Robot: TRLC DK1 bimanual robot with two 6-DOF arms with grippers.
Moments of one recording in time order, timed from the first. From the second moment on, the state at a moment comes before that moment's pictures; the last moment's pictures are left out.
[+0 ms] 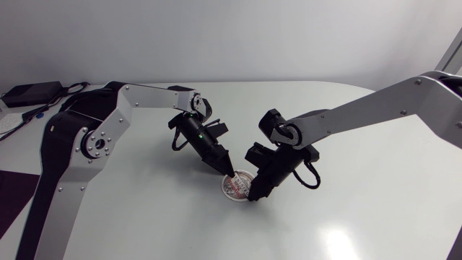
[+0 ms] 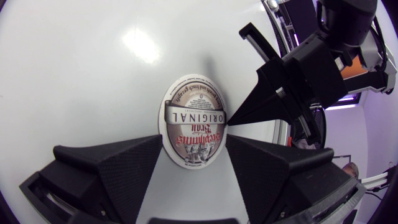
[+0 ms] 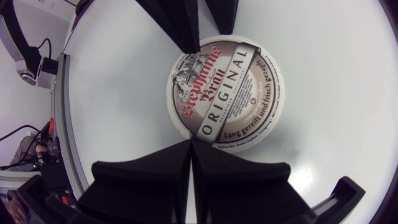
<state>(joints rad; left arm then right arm) -0.40 2.50 1.93 -1.23 0.76 0.65 0.47 1.97 1.15 -0.56 -0.48 -0.42</state>
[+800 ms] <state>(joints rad) -0.36 2.51 1.88 -1.34 0.83 0.86 0.48 1.97 1.15 -0.57 -0.49 -0.42</state>
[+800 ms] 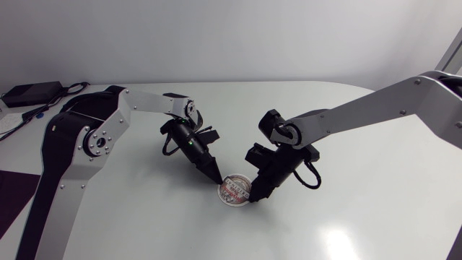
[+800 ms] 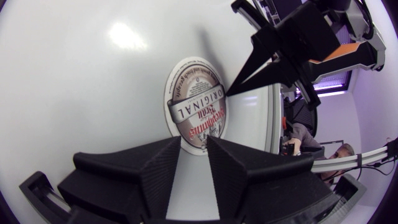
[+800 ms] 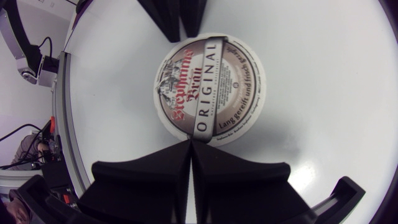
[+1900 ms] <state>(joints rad) -0.35 2.37 1.72 -1.09 0.67 0.61 0.43 1.94 1.15 -0.52 -0.47 -0.42</state>
